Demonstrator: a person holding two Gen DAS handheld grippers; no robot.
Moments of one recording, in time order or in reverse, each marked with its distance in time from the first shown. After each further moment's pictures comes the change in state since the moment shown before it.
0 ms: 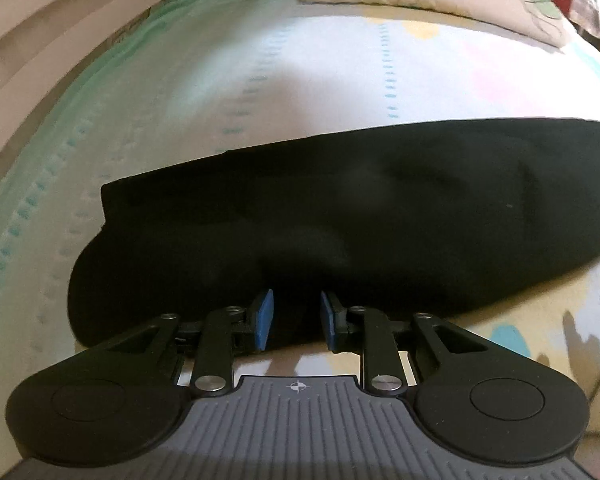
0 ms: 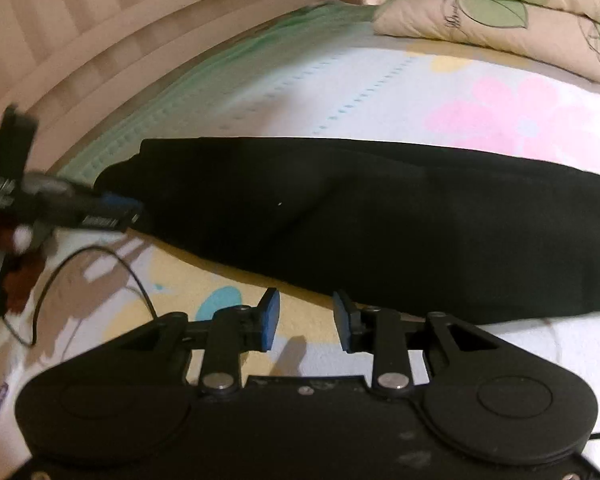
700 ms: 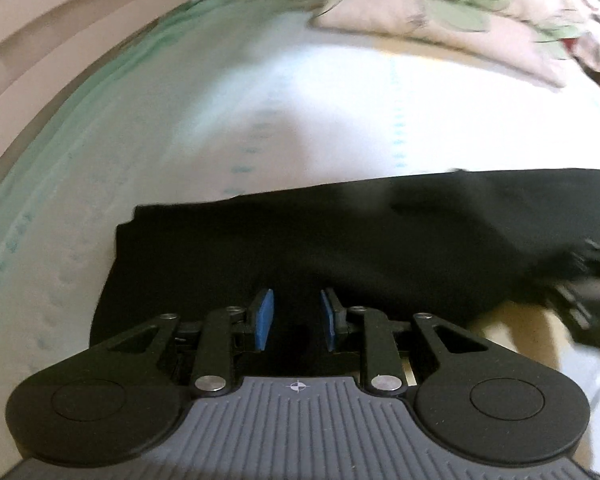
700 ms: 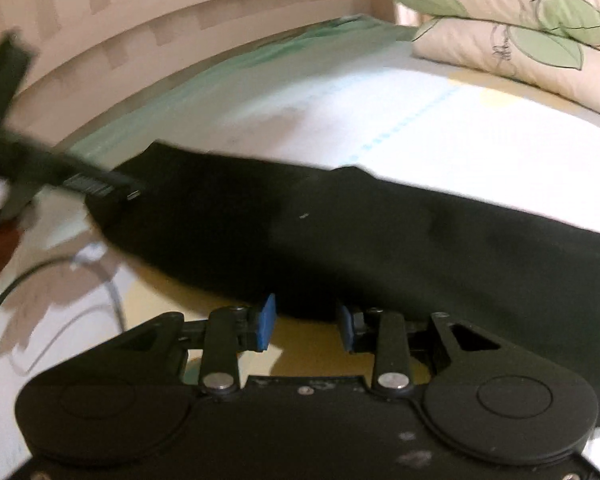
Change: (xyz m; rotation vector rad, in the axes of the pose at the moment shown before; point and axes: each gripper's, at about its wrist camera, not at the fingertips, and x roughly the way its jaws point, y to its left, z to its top) left arm -0.028 0.002 0.004 -0.023 -0.080 -0.050; right arm 0.044 0.021 0.012 -0.072 -0.056 -0.005
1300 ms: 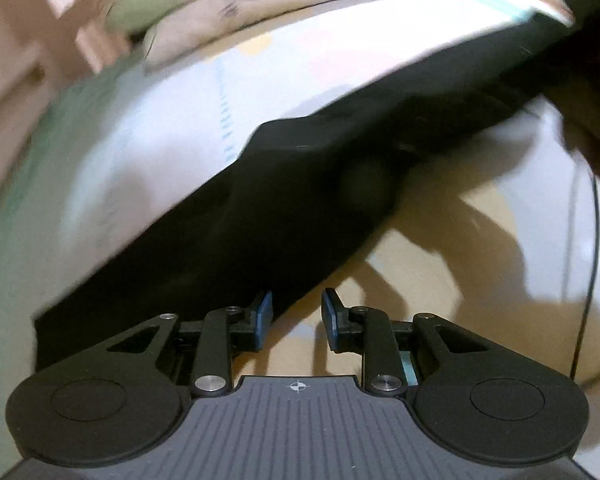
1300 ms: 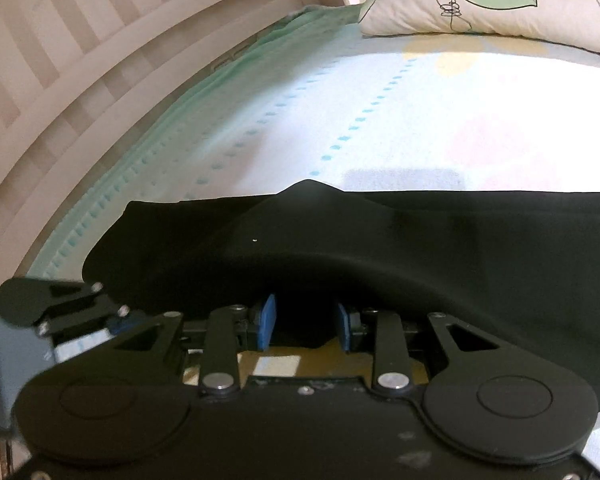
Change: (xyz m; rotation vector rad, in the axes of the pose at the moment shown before) left arm 0.024 -0.085 -0.020 0.417 -0.006 -0.085; right arm -0.013 -0.030 0.015 0.222 0.026 0.051
